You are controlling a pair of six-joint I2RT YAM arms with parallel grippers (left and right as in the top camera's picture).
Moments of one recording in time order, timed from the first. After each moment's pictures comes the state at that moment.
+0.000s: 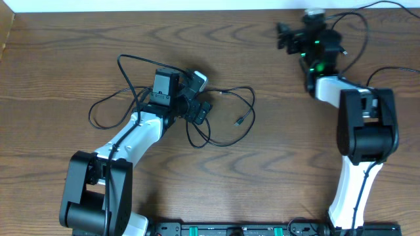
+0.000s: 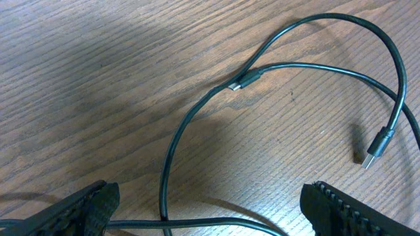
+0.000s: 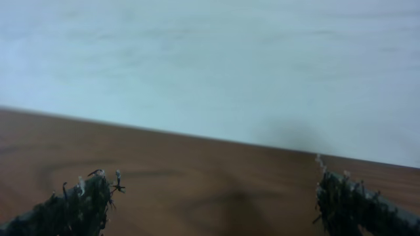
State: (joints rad) left arm -0.24 1.67 0.90 -0.13 0.34 0.27; right arm 0.06 2.23 1.31 0.75 -0.25 0.07
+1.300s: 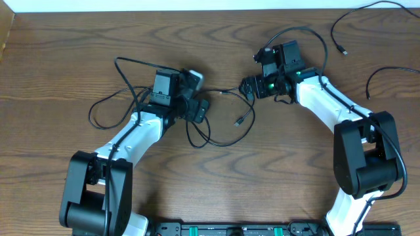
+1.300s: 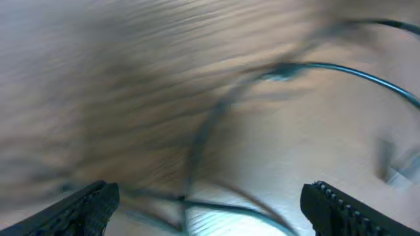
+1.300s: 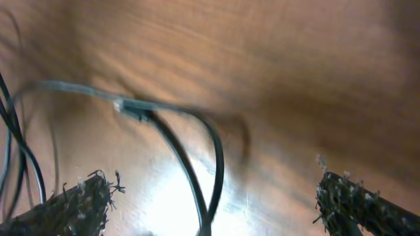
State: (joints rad) left arm -0.24 1.67 0.90 -0.16 0.20 0.07; right arm 0.29 1.96 1.31 -0.41 -0.34 0.05
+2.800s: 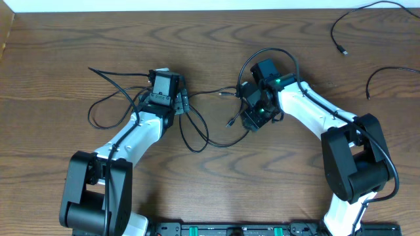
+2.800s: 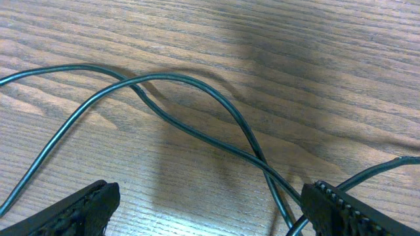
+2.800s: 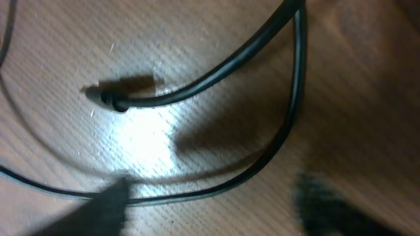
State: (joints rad) left arm -0.24 1.67 0.90 -0.22 -0.27 -0.33; right arm 0.43 1.96 1.31 -0.76 -0.23 -0.26
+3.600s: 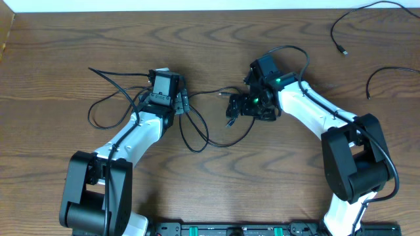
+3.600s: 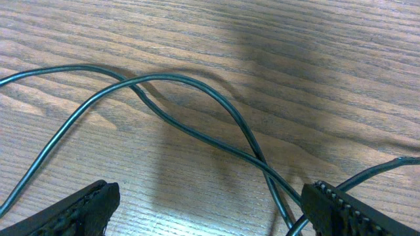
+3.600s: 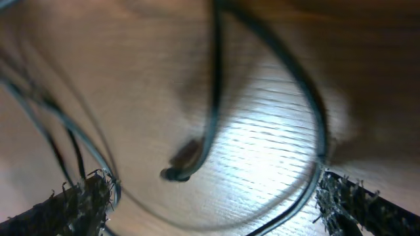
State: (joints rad) left arm -0.24 1.67 0.90 -0.22 -0.27 -0.33; right arm 0.43 1.96 1.31 -0.67 -0.36 0.51
